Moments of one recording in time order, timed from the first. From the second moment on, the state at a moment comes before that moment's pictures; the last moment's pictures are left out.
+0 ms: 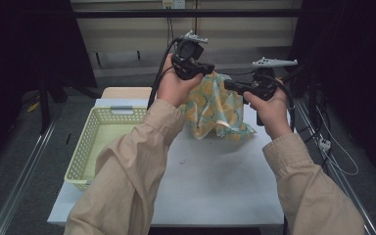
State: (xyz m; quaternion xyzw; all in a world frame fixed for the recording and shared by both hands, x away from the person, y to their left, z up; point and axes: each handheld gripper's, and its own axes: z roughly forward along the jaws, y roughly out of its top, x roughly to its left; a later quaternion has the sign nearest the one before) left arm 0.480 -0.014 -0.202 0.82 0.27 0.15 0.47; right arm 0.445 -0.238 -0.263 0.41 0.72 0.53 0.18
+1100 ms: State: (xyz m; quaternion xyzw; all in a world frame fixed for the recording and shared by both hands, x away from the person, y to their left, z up) left arm 0.463 0.016 -0.301 0.85 0.29 0.07 0.44; right arm 0.432 -0.224 -0.341 0.41 0.75 0.51 0.12
